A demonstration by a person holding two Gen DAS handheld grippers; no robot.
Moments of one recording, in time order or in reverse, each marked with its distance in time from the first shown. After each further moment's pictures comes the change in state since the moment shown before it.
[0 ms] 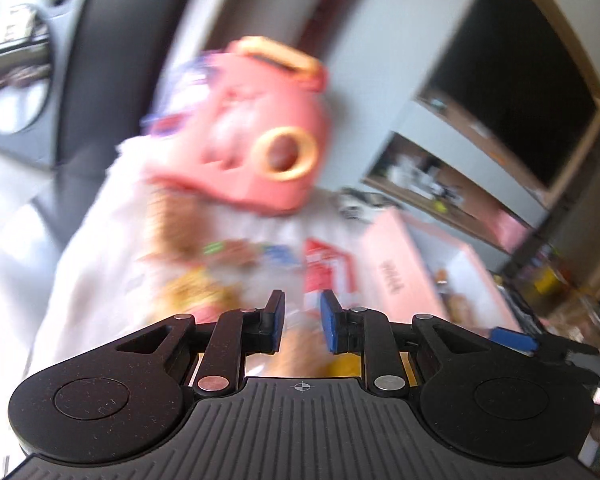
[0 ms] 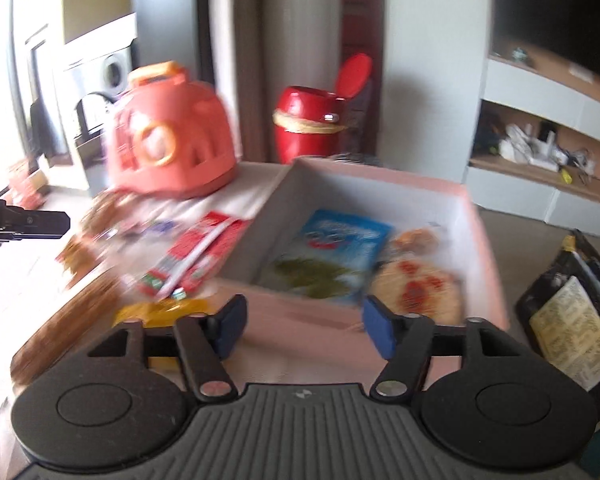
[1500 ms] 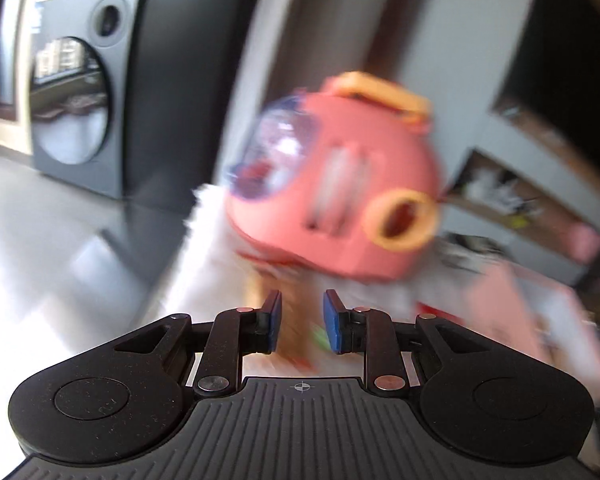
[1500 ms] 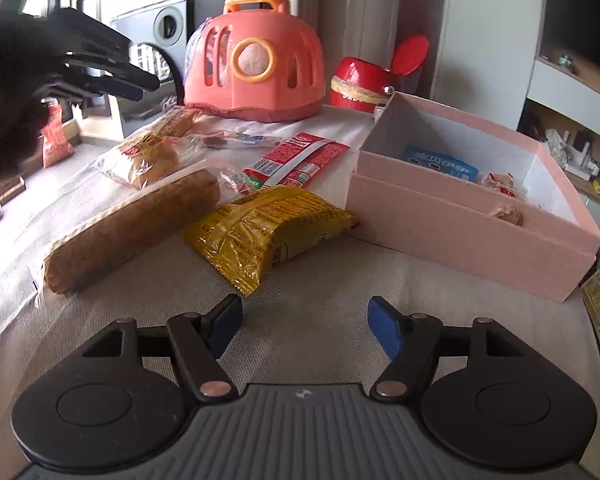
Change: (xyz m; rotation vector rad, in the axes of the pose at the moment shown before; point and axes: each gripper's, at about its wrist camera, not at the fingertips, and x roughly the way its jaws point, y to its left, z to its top) left arm 0.066 0.035 0.080 0.041 -0.016 0.251; right arm 0.002 0.069 -0.070 -0.087 0.048 0.054
